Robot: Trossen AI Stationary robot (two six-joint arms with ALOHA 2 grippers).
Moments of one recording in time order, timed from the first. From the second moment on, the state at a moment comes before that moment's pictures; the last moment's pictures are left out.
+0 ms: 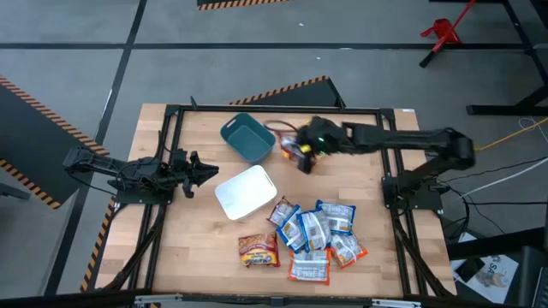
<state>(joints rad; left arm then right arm) -0.19 0.18 0.01 0.28 -0.36 -0.52 -0.16 1.48 1.22 -0.45 0.16 0.02</state>
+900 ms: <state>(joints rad) -0.19 0.18 0.01 0.27 -0.41 -0.46 -0.22 2.26 1.94 -0.32 0.33 0.42</state>
